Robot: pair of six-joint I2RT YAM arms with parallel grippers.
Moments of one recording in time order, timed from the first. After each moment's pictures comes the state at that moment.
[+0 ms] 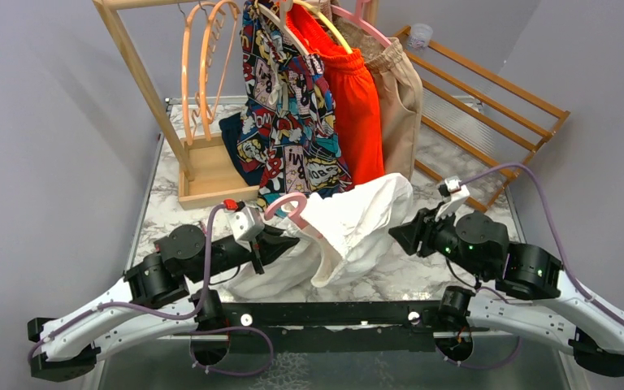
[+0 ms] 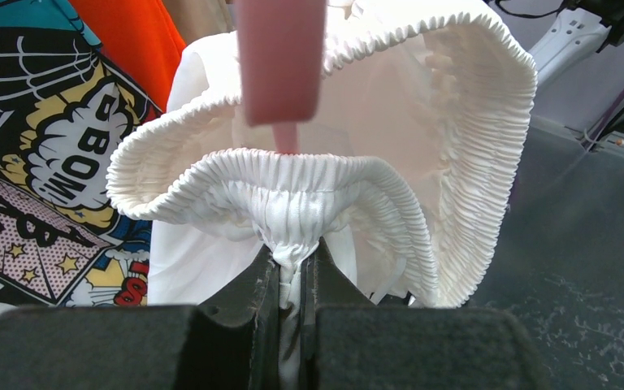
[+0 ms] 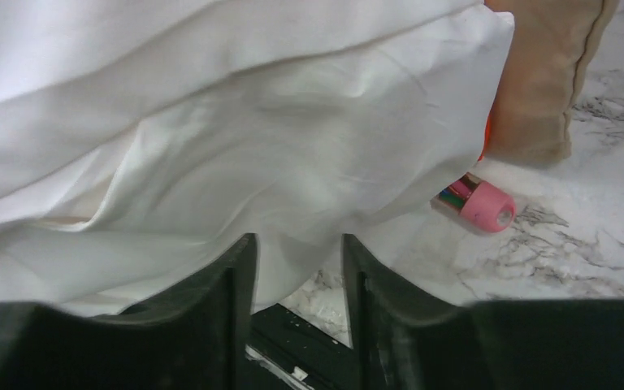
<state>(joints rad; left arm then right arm) -1.13 0.45 0.77 -0.33 0.02 -0.10 1.09 0.56 0.92 -0.77 0.41 0.59</state>
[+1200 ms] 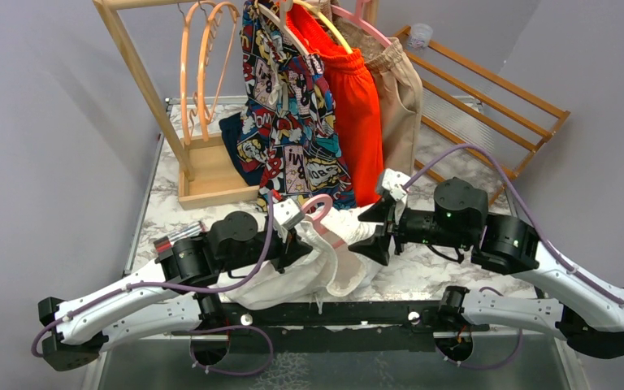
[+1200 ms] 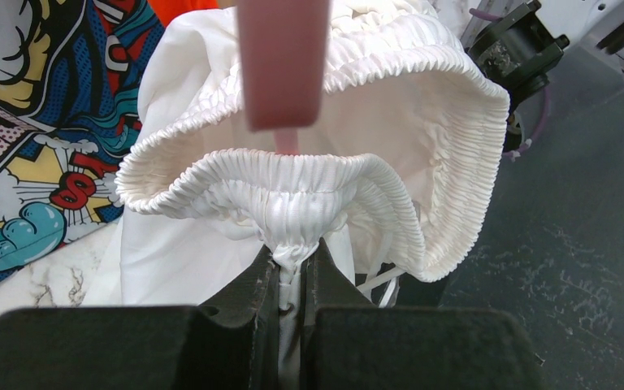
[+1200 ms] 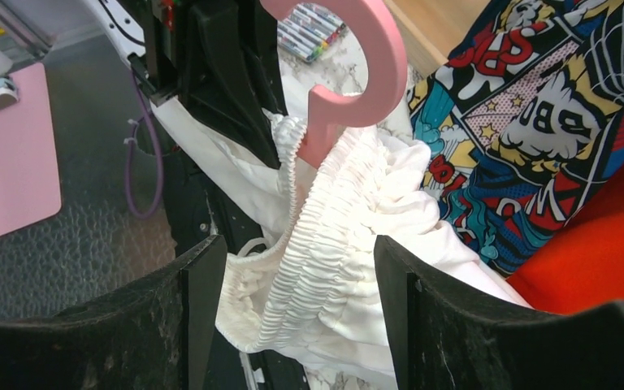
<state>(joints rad) -1.13 0.70 0.81 -0.47 0.02 -0.25 1.09 0.86 1.19 -0.64 -0.17 0.01</state>
